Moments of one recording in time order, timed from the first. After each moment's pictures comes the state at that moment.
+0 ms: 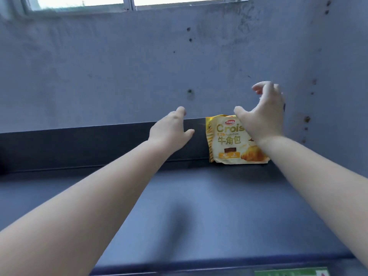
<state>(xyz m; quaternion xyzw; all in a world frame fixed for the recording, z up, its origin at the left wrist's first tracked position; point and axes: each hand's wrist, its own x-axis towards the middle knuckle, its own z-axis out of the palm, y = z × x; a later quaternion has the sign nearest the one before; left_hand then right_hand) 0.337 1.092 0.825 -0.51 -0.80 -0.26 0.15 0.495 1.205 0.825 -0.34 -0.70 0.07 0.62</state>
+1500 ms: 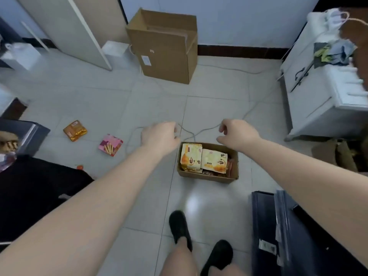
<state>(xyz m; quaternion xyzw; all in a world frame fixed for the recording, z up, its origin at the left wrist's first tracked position) 0.095 0.102 0.437 0.38 -0.91 -0.12 -0.10 -0.059 0.228 0.420 0.40 -0.88 0.08 -0.25</state>
